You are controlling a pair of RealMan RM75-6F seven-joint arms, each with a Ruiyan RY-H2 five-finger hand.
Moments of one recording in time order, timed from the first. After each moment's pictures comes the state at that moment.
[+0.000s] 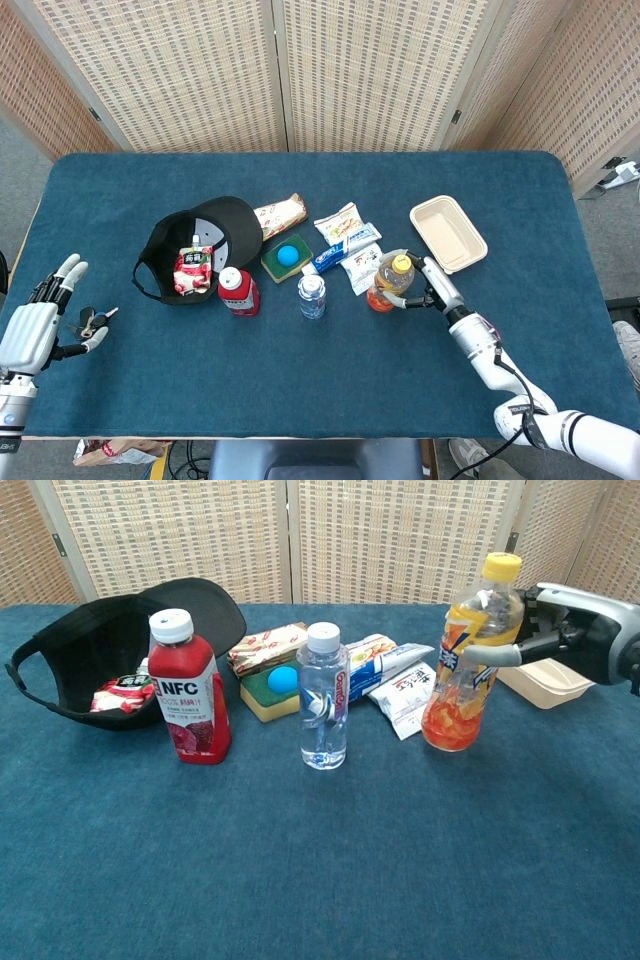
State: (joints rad) left arm -0.24 -1.04 -0.10 -1.71 1.40 1.36 -0.12; right arm 0.58 -1.48 0.20 -1.37 -1.42 0.93 0.89
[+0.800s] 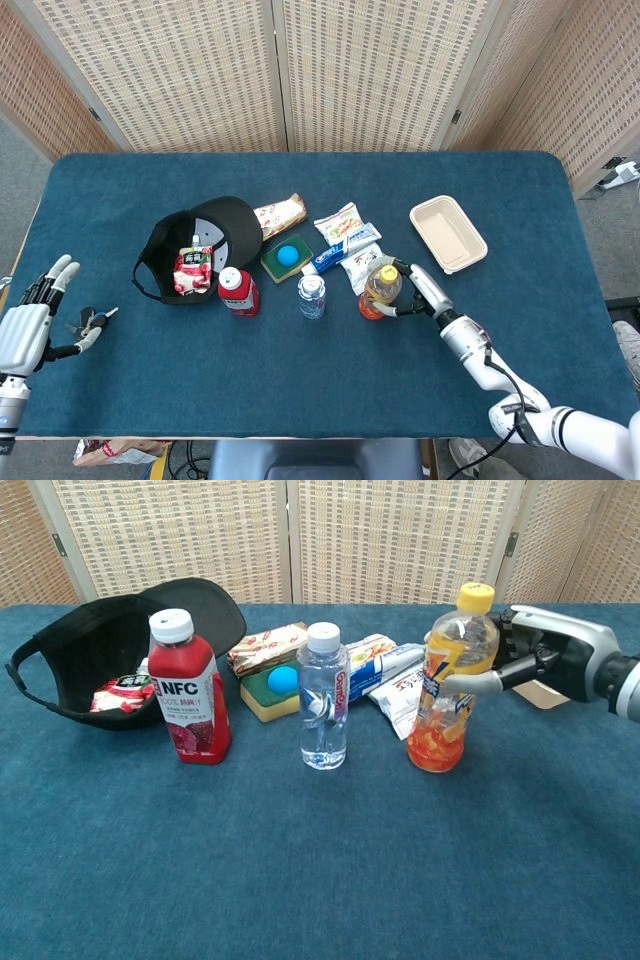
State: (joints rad) left arm -0.22 -1.04 -0.10 -1.69 1.40 1.36 -0.15; right arm 0.61 -1.51 0.15 -1.31 -1.46 0.92 0.93
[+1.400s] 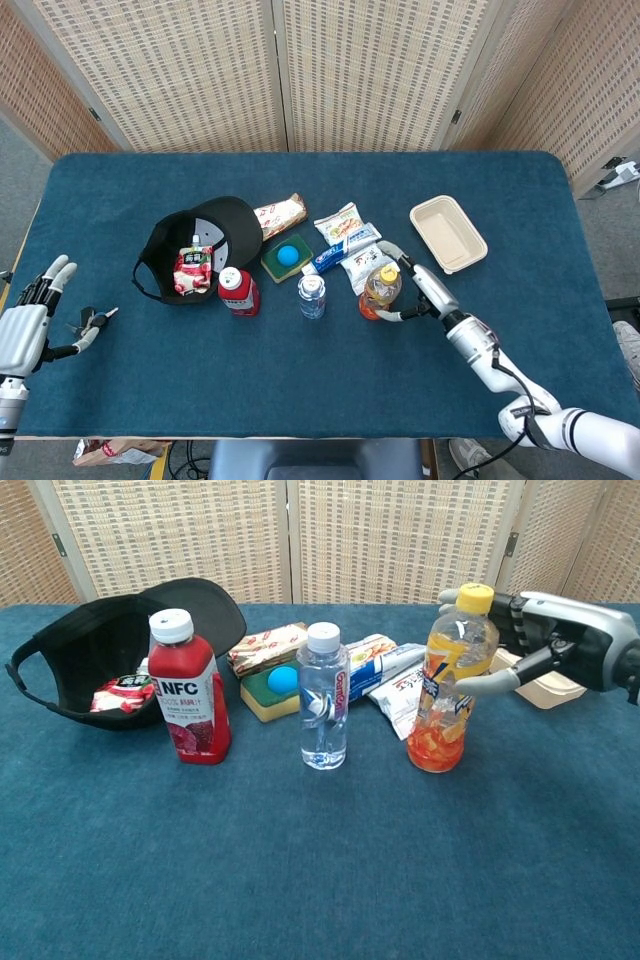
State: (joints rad) left arm -0.21 -1.05 -0.10 -1.68 1.40 1.37 -0.13; right arm 0.61 -1.45 0.13 -1.36 -1.50 0.98 0.89
